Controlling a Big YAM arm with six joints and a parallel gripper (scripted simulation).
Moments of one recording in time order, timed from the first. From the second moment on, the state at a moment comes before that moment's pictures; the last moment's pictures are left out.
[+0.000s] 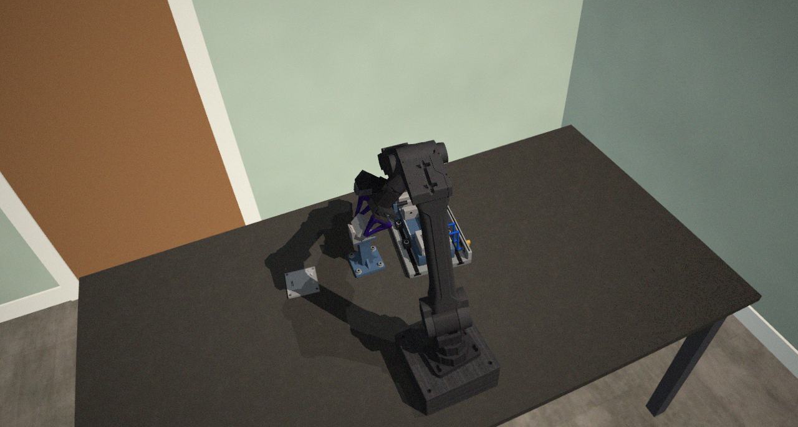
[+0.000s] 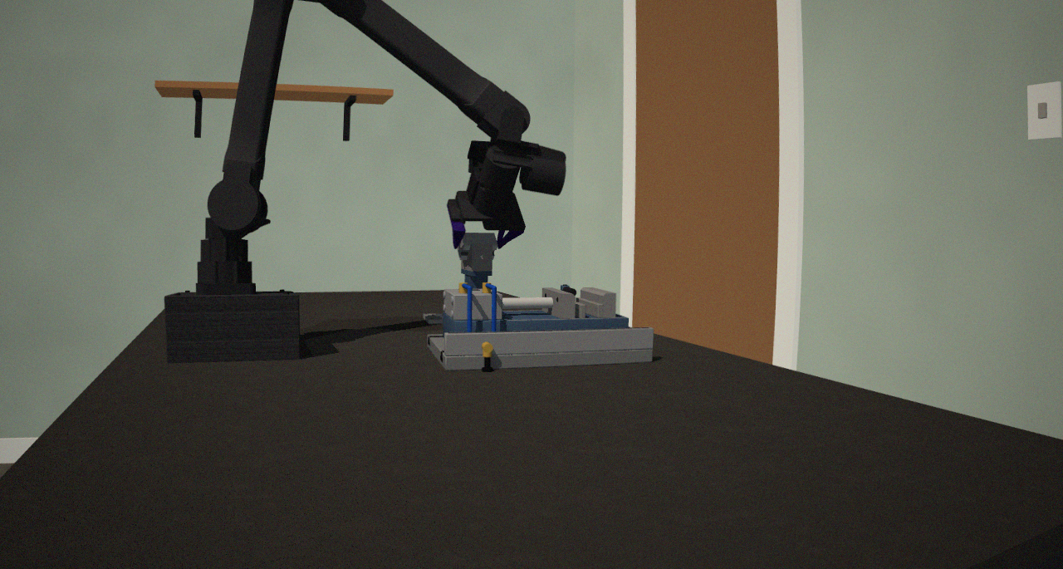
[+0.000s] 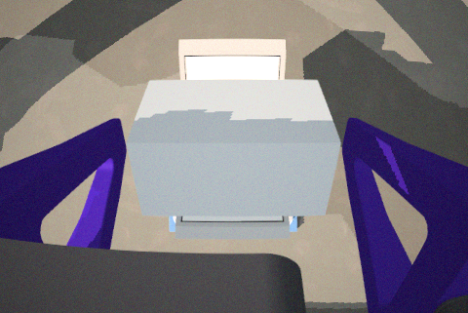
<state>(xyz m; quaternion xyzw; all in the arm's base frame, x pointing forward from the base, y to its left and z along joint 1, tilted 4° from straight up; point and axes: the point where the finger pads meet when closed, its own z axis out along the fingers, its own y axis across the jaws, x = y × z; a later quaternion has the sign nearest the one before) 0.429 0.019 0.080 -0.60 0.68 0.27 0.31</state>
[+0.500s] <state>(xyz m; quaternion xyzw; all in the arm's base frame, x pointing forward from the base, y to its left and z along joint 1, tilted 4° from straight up) 0.430 0.019 0.080 -0.61 0.68 0.27 0.31</state>
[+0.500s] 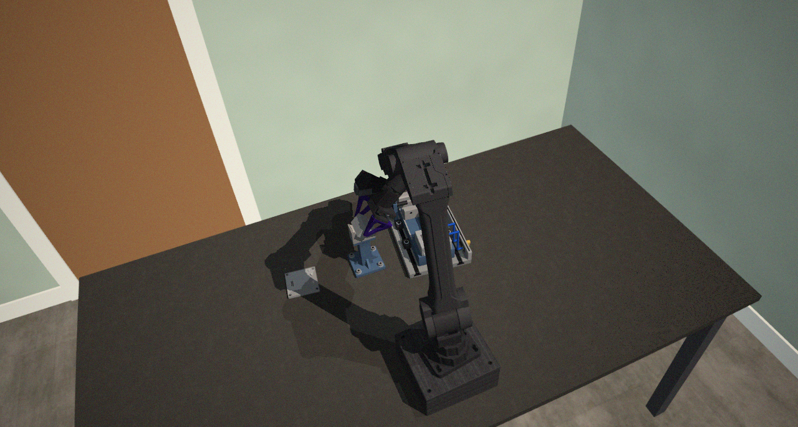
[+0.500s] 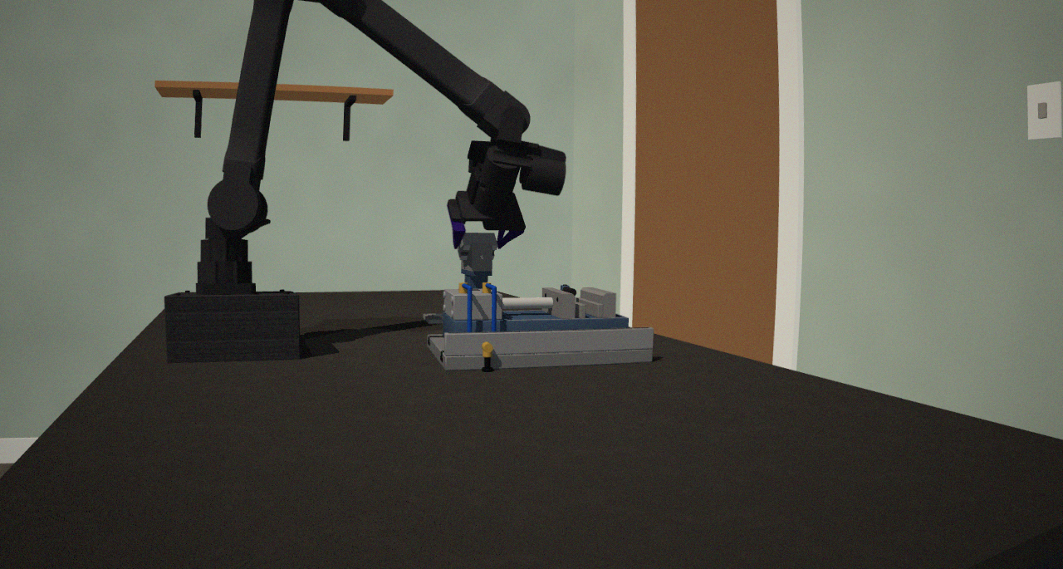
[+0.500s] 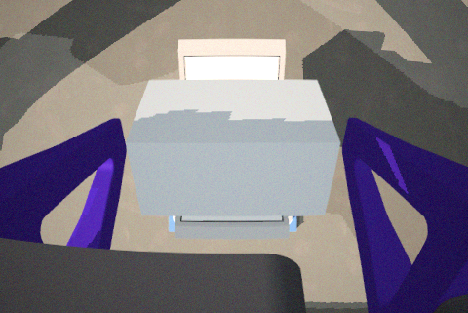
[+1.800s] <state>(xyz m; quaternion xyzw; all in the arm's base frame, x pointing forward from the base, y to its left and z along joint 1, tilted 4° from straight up) 0.429 0.019 0.072 -0.61 0.69 0.26 0.29</state>
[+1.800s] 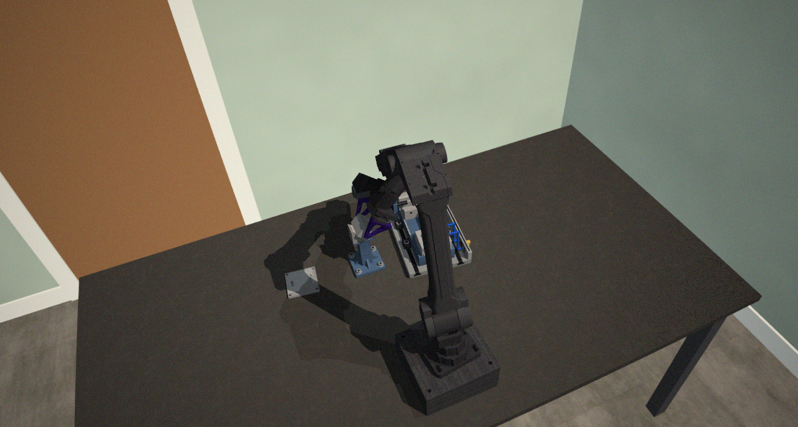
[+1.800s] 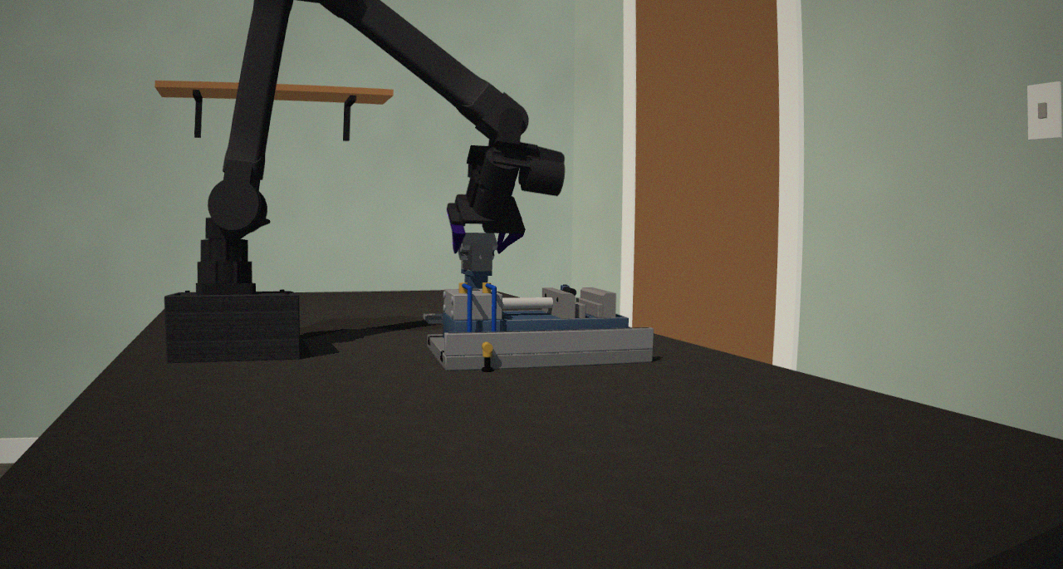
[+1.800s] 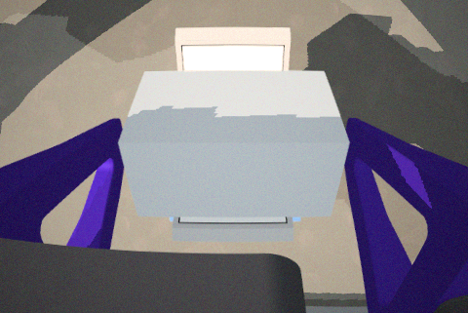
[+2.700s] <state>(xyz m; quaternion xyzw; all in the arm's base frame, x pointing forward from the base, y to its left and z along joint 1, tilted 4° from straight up) 0.430 0.019 0.072 -0.63 0.71 0.21 0.24</state>
